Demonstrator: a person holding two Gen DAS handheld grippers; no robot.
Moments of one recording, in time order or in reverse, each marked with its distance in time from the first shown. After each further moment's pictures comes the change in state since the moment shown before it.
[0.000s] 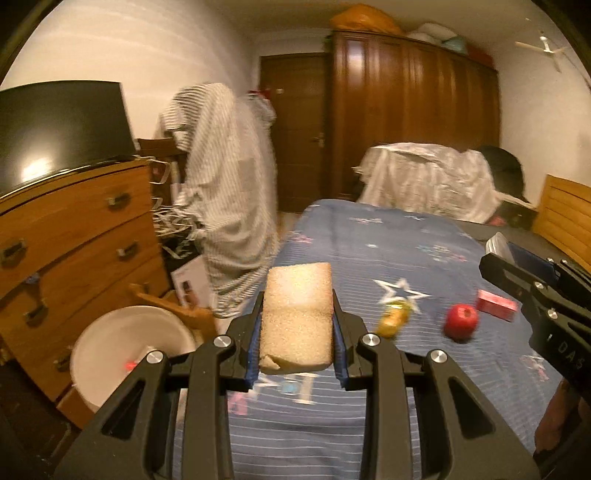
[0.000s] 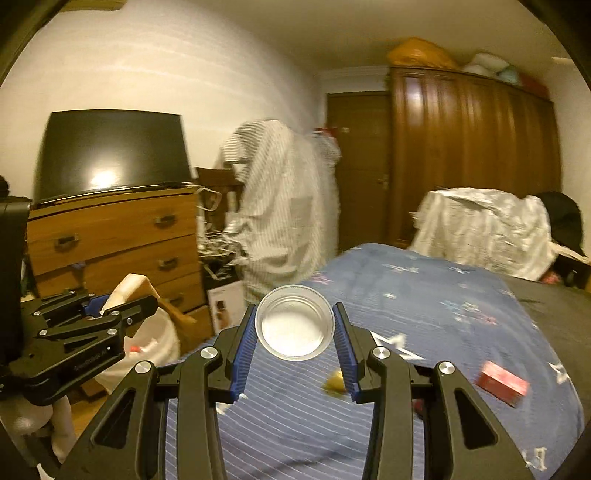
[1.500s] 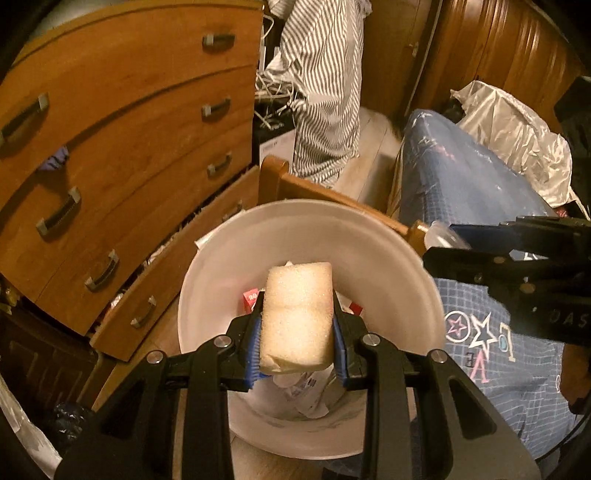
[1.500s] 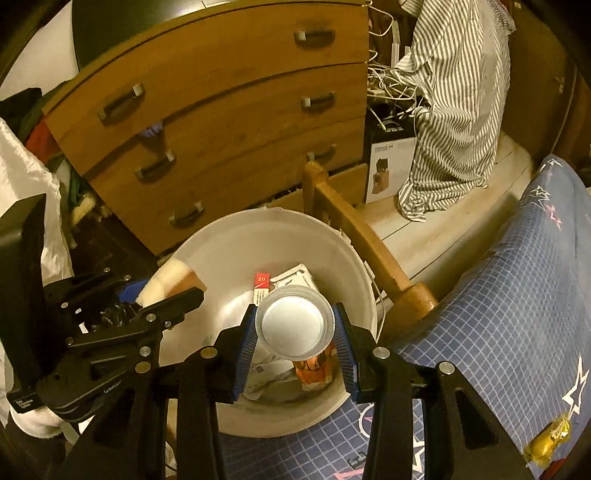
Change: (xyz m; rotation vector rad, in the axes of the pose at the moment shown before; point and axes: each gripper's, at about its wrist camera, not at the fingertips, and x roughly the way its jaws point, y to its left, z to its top) left arm 0.120 0.288 -0.046 -0.217 0.499 0.099; right arm 0.392 0.331 0.022 -0.187 0.752 0.488
